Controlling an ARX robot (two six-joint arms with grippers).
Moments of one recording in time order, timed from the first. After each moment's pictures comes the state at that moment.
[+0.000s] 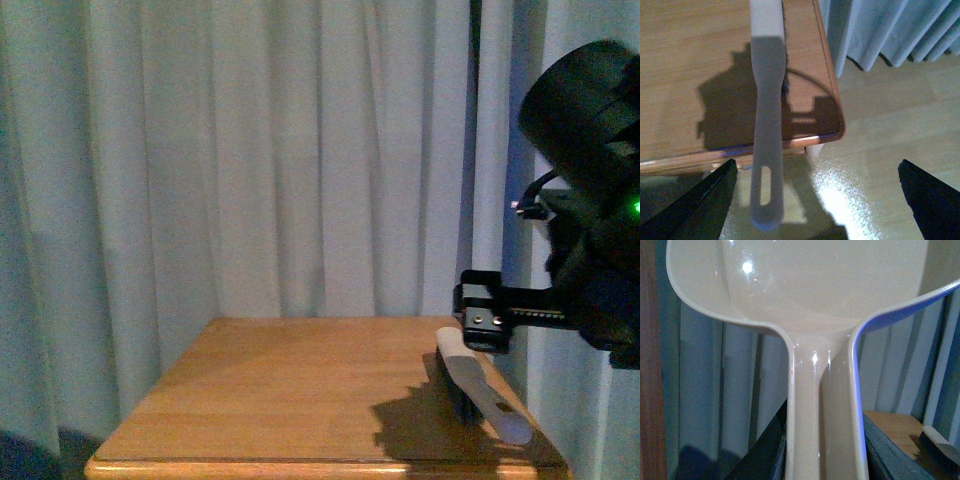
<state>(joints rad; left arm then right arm) -0.02 0.23 0.23 0.37 0.04 -0.07 0.43 1.64 1.25 -0.36 0.35 0.39</state>
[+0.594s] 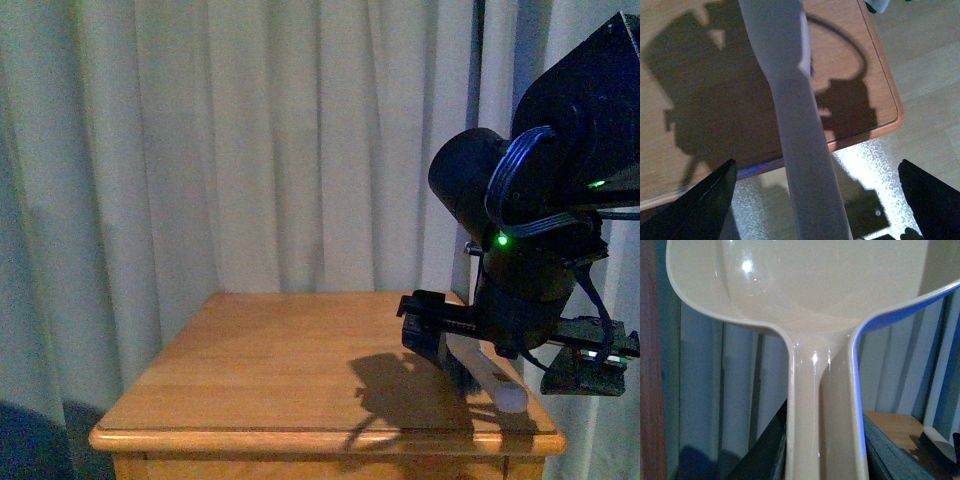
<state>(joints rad) -0.02 0.23 0.23 0.37 0.04 -0.07 0.45 1.99 1.57 -0.55 0.31 0.63</state>
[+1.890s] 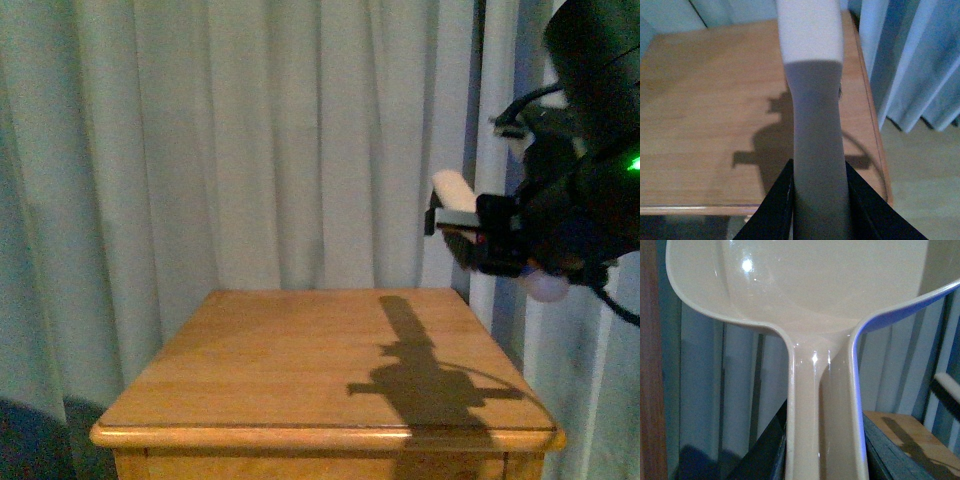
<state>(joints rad) -0.02 0.23 0.23 0.37 0.04 -0.08 0.43 1.64 1.18 0.03 0.26 0.27</state>
